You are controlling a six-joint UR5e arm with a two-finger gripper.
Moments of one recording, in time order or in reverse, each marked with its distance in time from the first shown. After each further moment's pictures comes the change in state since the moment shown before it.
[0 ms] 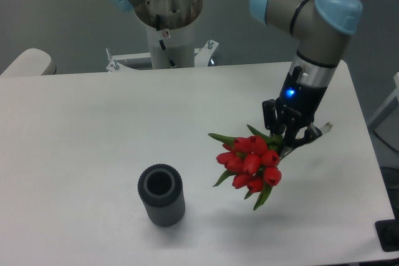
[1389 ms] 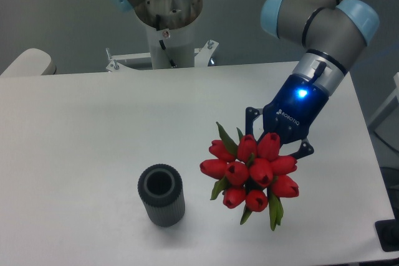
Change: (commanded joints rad) arm -0.011 -0.083 0.043 0.137 -0.381 -0.339
